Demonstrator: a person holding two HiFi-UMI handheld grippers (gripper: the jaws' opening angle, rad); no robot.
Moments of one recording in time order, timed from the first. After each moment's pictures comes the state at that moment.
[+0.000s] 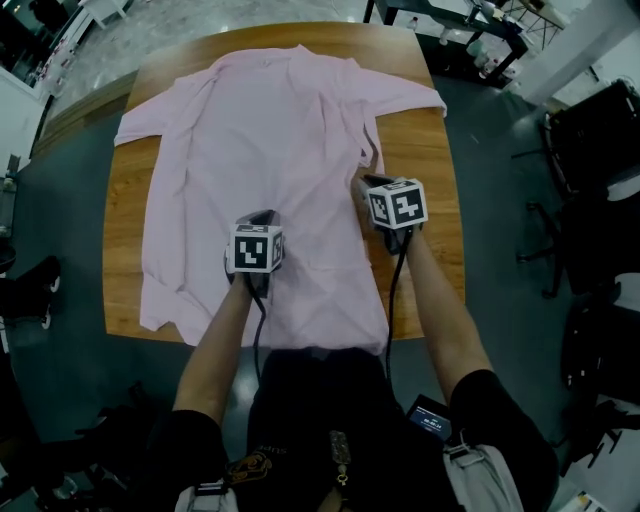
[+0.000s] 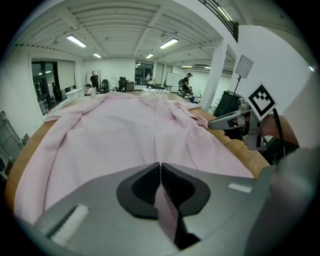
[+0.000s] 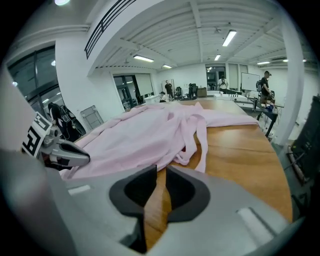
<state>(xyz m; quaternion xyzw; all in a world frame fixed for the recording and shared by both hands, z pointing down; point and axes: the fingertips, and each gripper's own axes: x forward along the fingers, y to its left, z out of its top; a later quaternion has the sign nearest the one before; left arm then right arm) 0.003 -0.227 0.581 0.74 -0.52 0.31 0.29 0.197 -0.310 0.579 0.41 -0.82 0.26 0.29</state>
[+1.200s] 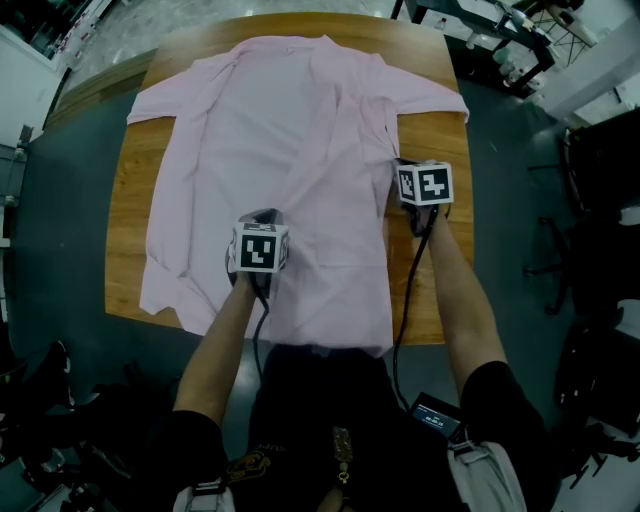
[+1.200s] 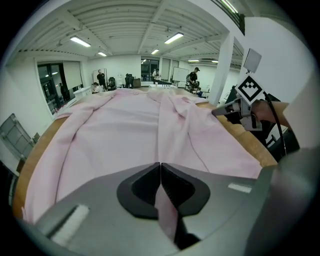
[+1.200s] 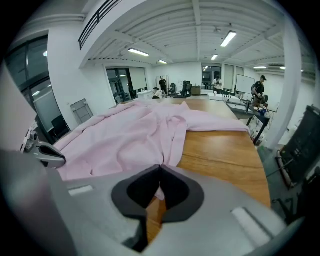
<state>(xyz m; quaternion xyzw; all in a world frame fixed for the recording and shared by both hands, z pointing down) -0.015 -0.213 0.590 0.70 -0.55 0.33 0.30 0.237 -0.362 0.588 0.44 -0.79 0.25 0.33</state>
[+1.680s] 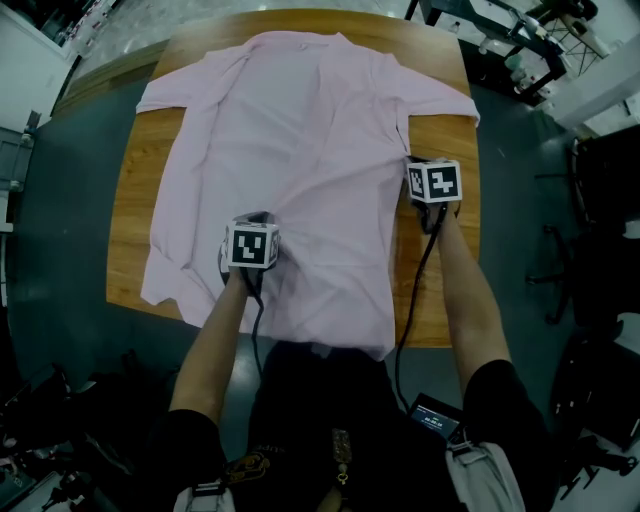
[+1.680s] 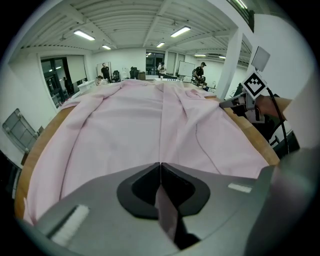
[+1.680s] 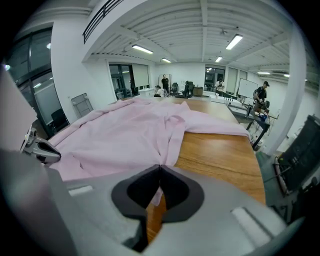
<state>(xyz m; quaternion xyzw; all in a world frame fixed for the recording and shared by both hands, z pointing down) -0.050 -0.192 0.612 0.67 -0.56 0.36 0.33 0.242 -0.375 0.593 0.44 -0.79 0.23 0.35</state>
